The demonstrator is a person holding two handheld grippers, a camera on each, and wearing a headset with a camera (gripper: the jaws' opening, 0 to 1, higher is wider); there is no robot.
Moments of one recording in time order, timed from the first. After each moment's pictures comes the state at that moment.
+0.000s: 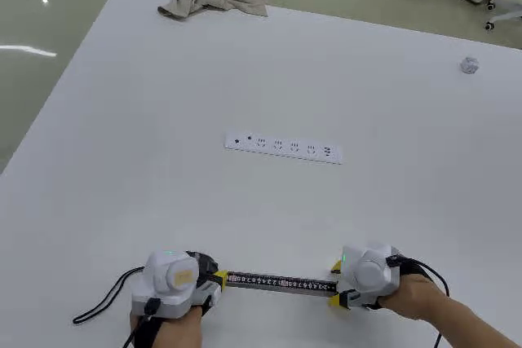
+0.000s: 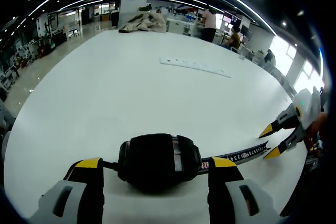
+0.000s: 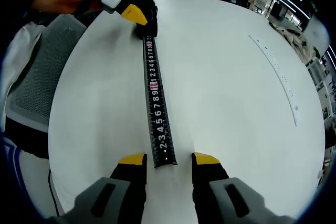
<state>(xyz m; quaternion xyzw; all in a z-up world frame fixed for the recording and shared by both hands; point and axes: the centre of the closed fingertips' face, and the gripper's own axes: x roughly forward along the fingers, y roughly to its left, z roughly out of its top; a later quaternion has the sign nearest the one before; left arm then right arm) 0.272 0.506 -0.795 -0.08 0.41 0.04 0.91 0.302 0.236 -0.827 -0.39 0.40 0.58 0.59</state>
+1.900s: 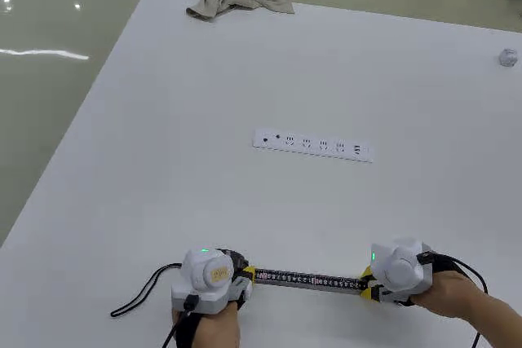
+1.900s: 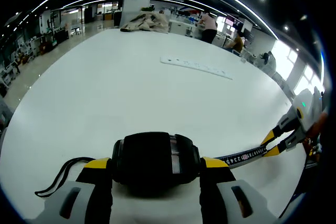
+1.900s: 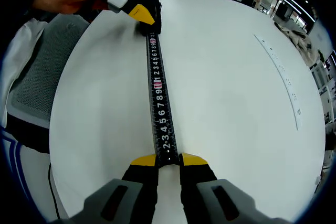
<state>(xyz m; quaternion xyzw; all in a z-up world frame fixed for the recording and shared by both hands) 0.276 0.501 -0.802 -0.10 0.40 0.04 0.91 0.302 0.236 -0.828 -0.40 0.41 0.59 0.57</state>
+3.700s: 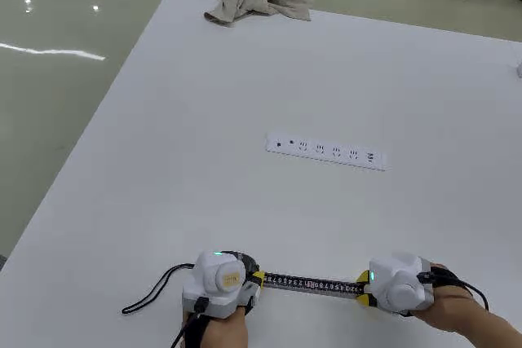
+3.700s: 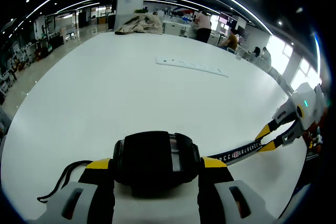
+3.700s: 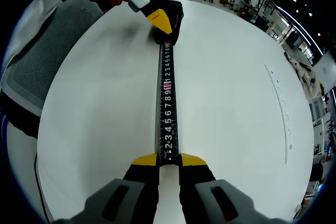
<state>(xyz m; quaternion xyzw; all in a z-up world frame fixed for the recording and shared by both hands) 0.276 0.501 -0.802 -0.08 0.40 0.02 0.91 0.301 0.268 -0.824 -0.45 0.32 0.62 0.56</state>
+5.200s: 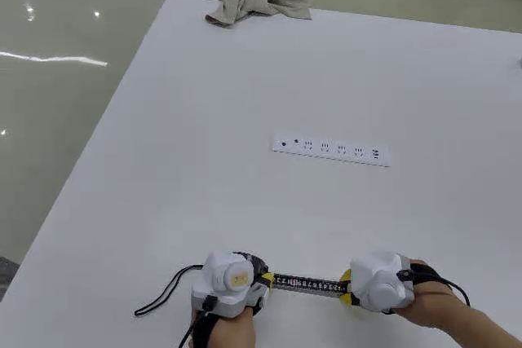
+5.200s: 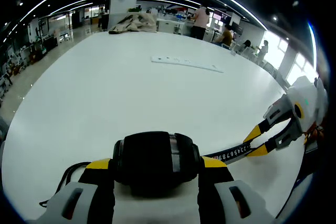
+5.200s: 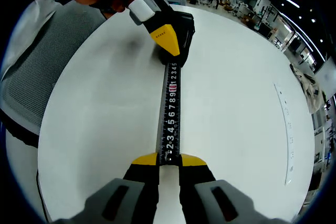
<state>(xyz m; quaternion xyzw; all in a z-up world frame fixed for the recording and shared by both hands) 0.274 0.499 -0.802 -0.07 0.40 0.00 0.91 0.281 0.319 -0.824 -0.45 0.30 0.64 0.55</state>
